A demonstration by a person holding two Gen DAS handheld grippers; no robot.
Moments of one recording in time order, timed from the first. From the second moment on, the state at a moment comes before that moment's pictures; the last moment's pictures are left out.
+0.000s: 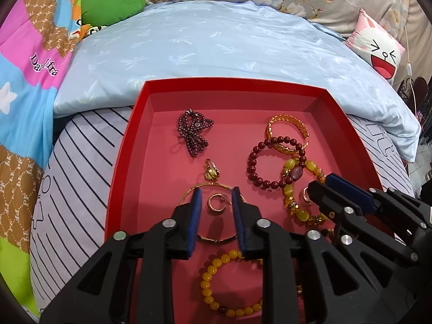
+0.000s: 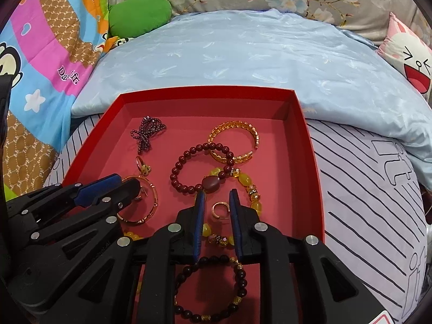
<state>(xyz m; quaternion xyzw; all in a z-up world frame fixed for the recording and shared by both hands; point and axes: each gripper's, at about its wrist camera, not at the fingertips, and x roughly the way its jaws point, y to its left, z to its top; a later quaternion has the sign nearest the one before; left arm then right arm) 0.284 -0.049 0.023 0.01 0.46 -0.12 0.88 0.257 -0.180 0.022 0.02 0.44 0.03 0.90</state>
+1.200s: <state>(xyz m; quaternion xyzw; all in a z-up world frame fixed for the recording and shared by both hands) 0.165 -0.034 0.068 0.04 0.43 -0.06 0.90 0.129 -0.185 0.061 0.01 0.41 -0.03 0.91</state>
